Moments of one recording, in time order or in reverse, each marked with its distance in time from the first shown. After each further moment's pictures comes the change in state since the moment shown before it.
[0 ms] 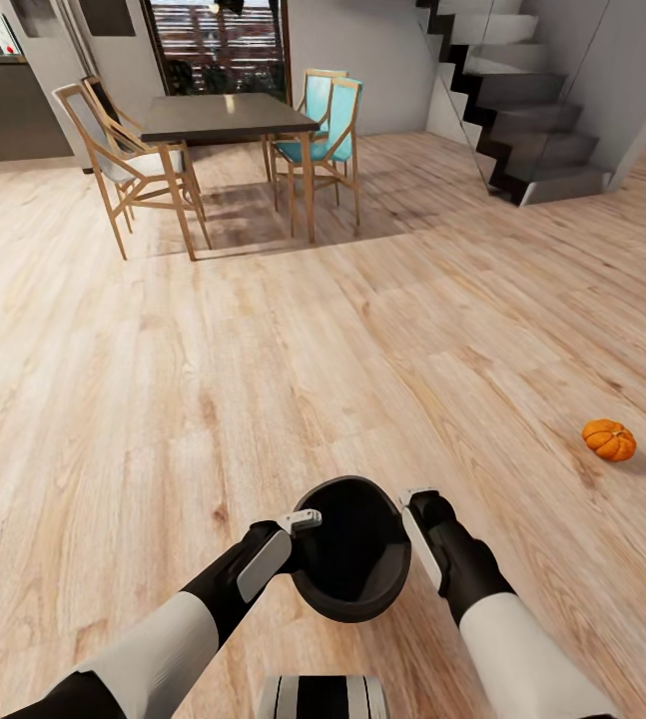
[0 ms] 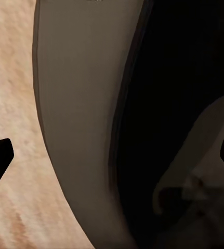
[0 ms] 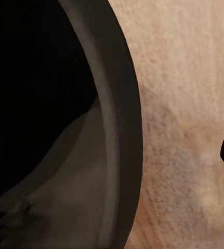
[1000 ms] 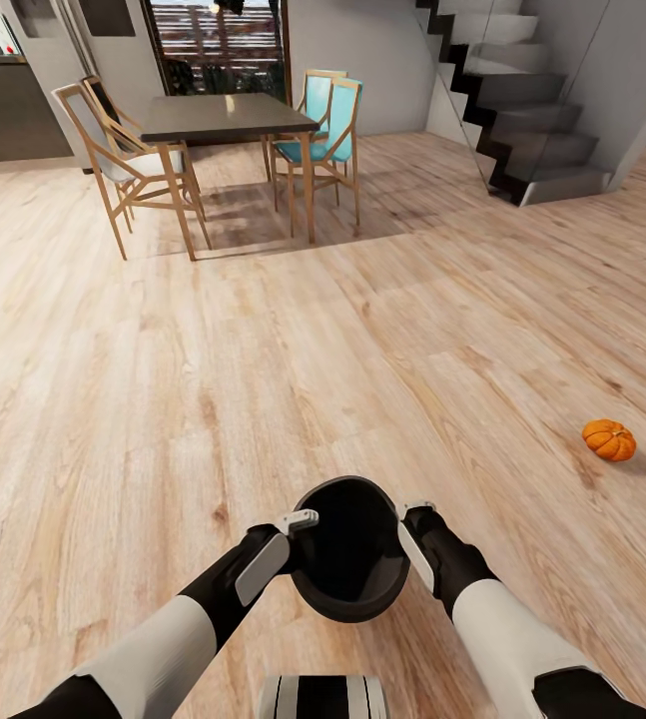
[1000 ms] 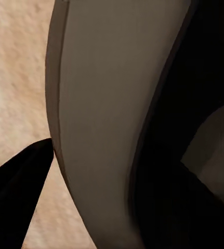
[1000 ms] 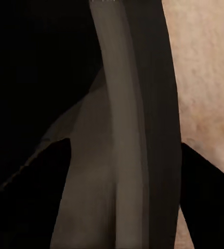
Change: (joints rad) left arm 0.010 0.006 0.002 0.001 0.004 -0.043 -0.004; right arm -0.077 0.005 -0.001 0.308 -0.006 -0.198 0.002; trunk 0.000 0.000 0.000
